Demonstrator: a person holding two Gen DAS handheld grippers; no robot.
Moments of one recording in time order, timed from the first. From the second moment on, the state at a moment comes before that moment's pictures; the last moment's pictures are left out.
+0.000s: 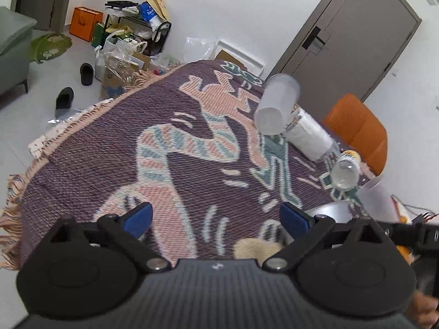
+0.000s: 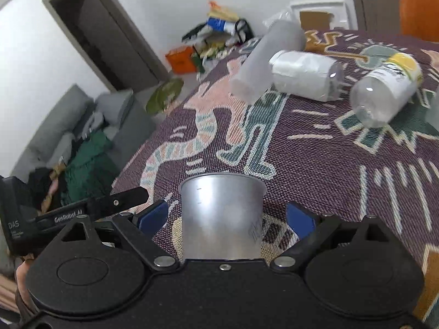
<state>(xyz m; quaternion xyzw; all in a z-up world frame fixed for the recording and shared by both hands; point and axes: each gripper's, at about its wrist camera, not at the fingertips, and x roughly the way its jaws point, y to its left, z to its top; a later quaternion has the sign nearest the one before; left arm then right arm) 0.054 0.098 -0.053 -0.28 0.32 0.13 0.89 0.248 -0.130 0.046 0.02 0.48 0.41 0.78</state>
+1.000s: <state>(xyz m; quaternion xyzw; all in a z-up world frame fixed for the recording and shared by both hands) 0.039 0.103 -0.047 -0.22 0.29 0.12 0.92 0.243 -0.111 0.066 -0.08 0.48 0.39 0.78</state>
